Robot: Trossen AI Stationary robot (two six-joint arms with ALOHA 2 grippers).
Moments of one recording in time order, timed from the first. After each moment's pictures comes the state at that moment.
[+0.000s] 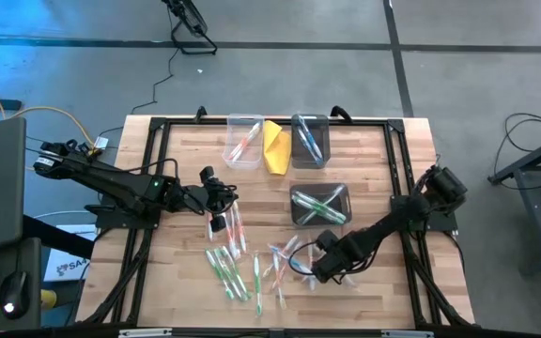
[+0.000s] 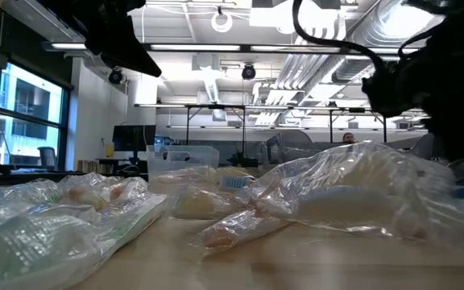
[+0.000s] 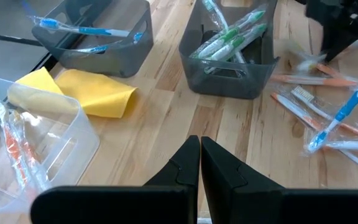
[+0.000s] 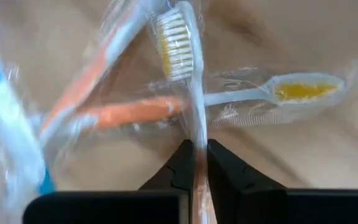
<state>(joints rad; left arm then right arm) -0.24 1.07 0.72 -0.24 -0.49 -0.24 0.56 1.79 1.04 -0.68 0.07 1.46</state>
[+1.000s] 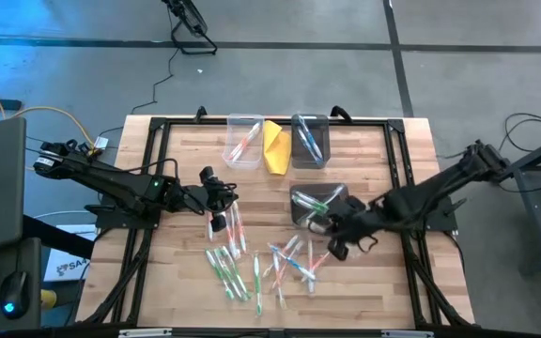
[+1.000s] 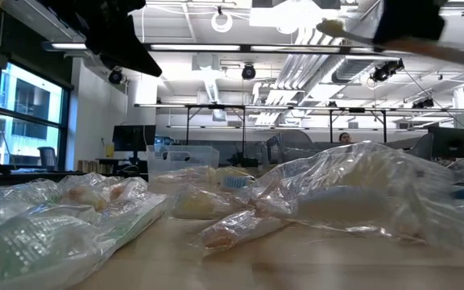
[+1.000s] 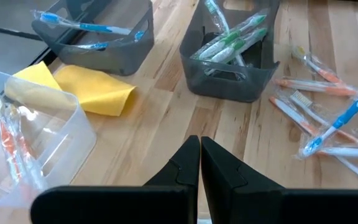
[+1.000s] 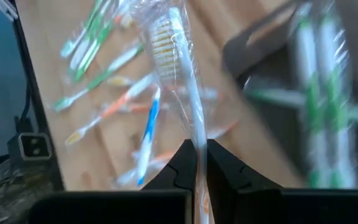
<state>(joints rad) -0.24 1.07 0.72 -0.24 -0.49 -0.28 0.44 1.29 1.04 -0.71 0.24 0.93</state>
